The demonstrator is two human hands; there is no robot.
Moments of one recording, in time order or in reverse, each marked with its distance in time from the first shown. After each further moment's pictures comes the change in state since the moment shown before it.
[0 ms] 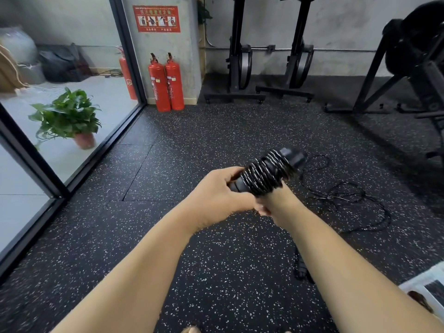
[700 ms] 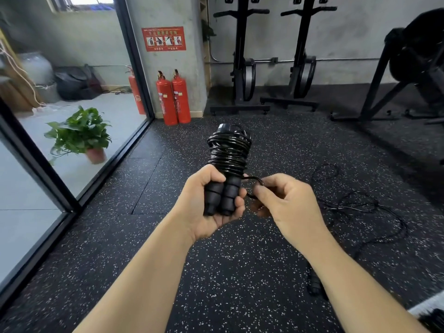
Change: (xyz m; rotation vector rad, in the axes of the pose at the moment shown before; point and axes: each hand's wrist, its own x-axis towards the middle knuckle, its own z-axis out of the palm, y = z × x) left_hand 0.003 0.003 -0.021 -0.888 0.116 -0.330; right_hand -0.037 -0.015 -0.001 0.001 0.125 -0.469
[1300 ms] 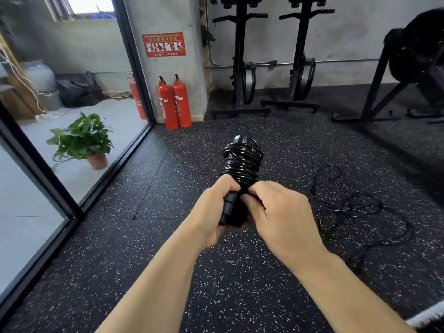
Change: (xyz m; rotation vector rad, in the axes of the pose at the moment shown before) left_hand 0.005 -0.012 0.011 0.331 0.090 0.127; right_hand -0.005 0.002 0.015 -0.655 0.087 -0.569
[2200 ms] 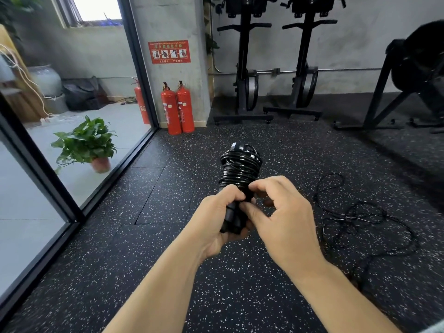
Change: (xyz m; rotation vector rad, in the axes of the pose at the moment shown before) left_hand 0.002 -0.001 -0.006 -0.052 0.019 -0.026; right_hand 0.003 -0.004 0.006 0.173 0.101 0.107
